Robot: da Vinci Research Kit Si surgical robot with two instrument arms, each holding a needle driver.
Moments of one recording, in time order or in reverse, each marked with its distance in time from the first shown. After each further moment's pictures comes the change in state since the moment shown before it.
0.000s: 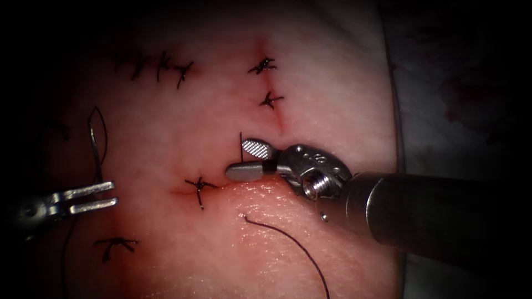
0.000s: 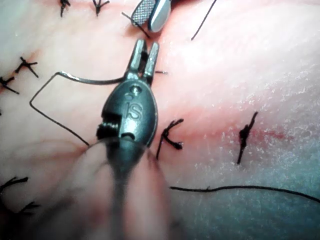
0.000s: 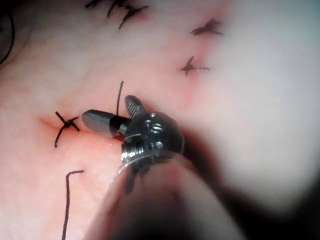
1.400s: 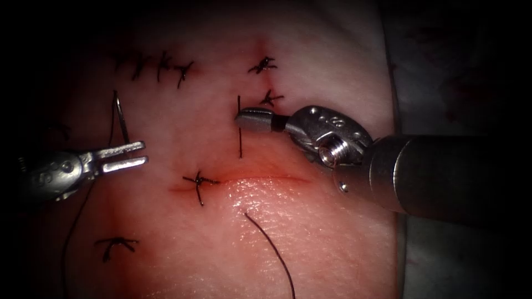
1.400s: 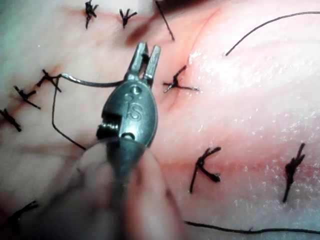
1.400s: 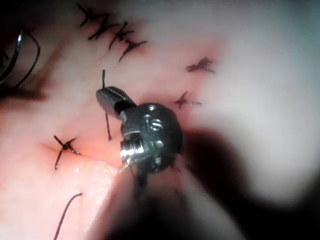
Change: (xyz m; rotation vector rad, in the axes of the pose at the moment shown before) right arm 0.009 -0.002 -0.003 -0.012 0.206 -0.132; left arm -0.004 -0.005 0.005 0.026 -0.006 -0.006
